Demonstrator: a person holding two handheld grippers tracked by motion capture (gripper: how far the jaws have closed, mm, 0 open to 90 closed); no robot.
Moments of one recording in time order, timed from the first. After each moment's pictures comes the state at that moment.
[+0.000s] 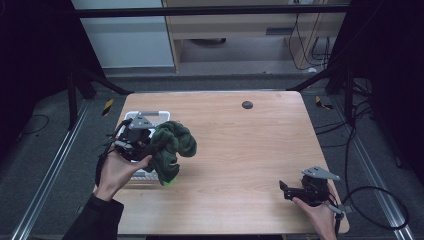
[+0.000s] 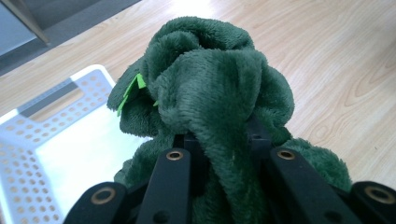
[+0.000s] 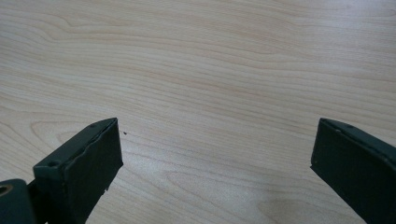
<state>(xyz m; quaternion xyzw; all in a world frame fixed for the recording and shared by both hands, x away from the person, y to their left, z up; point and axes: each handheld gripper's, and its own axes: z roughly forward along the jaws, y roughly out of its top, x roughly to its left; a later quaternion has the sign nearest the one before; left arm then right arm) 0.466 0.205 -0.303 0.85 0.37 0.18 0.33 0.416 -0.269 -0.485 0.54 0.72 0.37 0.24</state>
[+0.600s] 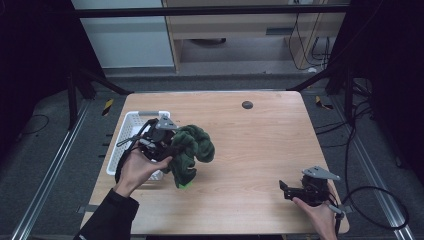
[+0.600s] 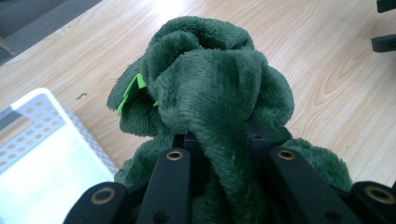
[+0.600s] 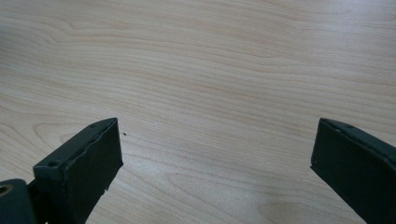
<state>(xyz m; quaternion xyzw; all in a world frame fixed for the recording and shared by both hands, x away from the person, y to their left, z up) 0.474 0.158 -0.309 0.87 0.33 0.16 0.33 0.415 -0.269 -0.484 0.54 0.72 0.37 0.24</state>
